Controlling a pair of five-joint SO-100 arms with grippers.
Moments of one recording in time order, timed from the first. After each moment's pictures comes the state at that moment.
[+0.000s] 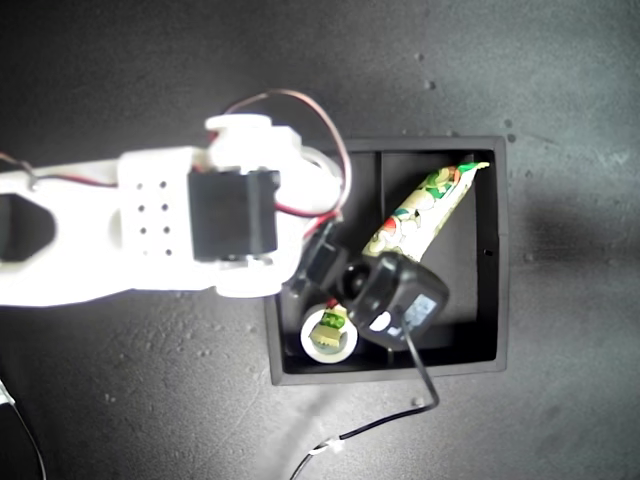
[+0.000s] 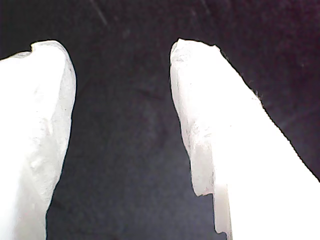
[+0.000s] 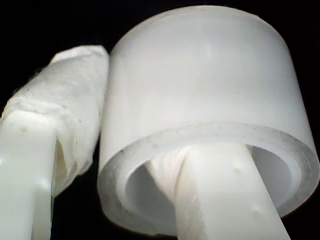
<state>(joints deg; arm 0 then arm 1) -1.8 41.2 7.5 103.5 -64.7 2.2 154.5 128.1 73.7 70.6</state>
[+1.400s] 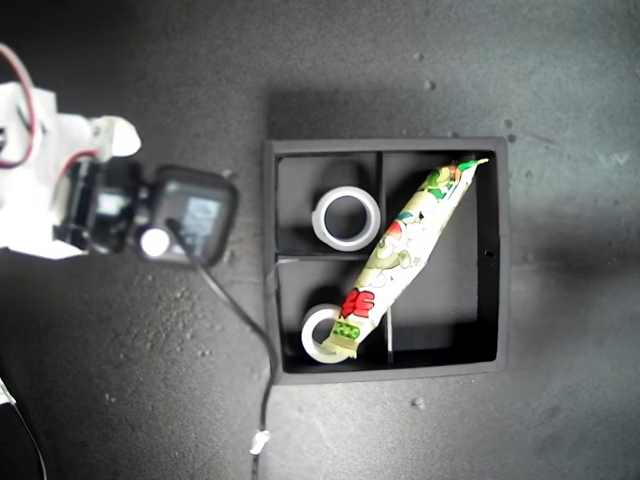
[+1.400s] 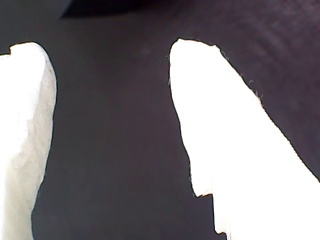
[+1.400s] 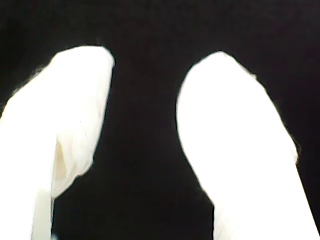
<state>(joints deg) -11.8 122.7 110.8 81.4 -76.8 0.0 171.5 138.5 70.2 47.3</state>
